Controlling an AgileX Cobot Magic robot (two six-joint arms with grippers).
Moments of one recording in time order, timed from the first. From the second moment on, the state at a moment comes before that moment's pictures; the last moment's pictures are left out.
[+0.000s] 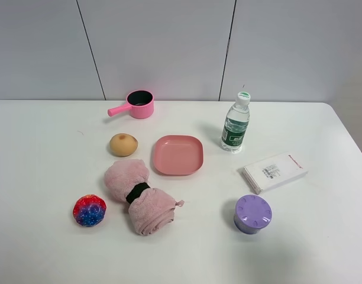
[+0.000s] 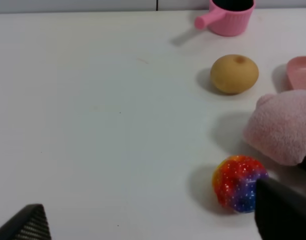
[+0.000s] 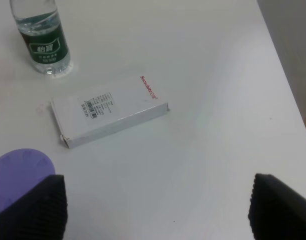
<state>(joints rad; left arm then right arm) 0.00 -0.01 -0.51 0.01 1.06 -0.03 -0.06 0.00 -0.50 0.01 1.06 0.00</state>
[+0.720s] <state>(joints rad) 0.00 -0.01 -0.51 0.01 1.06 -0.03 -0.06 0.00 -0.50 0.01 1.06 0.00</state>
